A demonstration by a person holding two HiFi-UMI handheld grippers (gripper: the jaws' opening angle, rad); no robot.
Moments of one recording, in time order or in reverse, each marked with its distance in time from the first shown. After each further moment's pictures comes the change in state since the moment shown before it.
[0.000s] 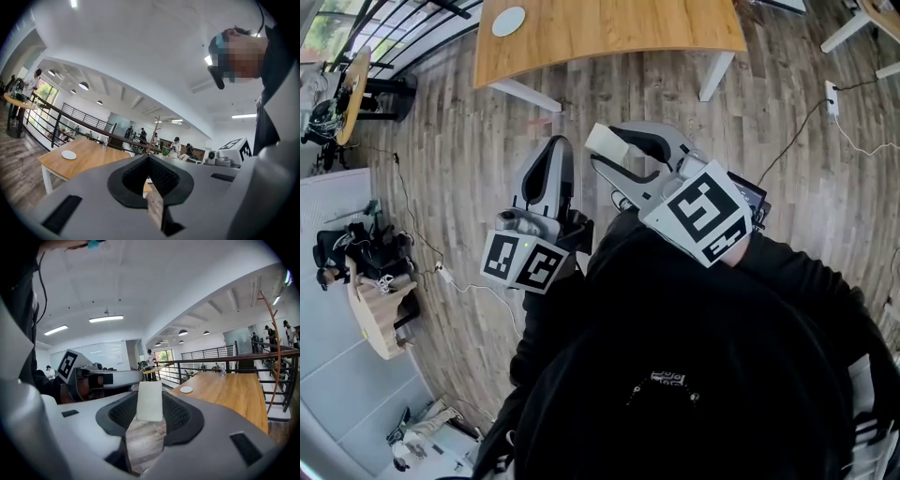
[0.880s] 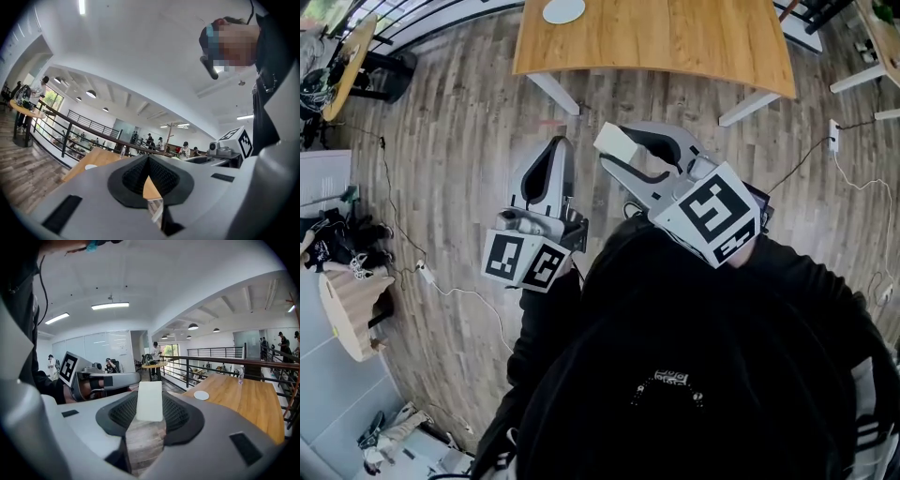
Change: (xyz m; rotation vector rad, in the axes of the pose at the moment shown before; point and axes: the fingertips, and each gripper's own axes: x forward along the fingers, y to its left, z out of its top) left arm -0.065 0.216 0.063 0.004 -0.069 0.050; right arm 0.210 0.057 0.046 -0.087 0.108 0.035
